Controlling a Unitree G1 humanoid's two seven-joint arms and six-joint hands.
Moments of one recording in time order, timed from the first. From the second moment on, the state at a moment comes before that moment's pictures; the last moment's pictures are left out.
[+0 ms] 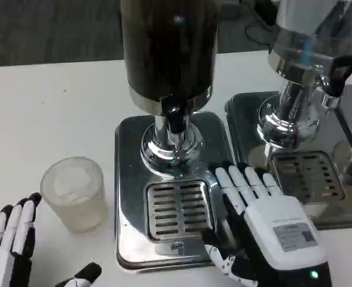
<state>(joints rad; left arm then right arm) 0.63 0.40 0.02 -0.10 0.79 -0.25 0.46 0.32 -0.32 0.48 -0.24 -1.11 0.07 -0.27</state>
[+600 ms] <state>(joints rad) 0.64 0.39 0.04 -0.10 0.79 -0.26 0.48 0.32 -0.31 0.49 -0.24 -1.12 0.08 -0.26</state>
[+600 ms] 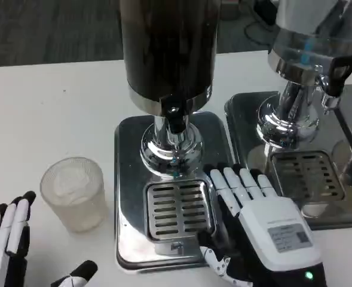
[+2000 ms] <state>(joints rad) 0.15 0.43 0.06 0.63 0.48 -0.69 0.48 0.34 -0.27 0.49 -0.24 -1.13 0.13 -0.28</state>
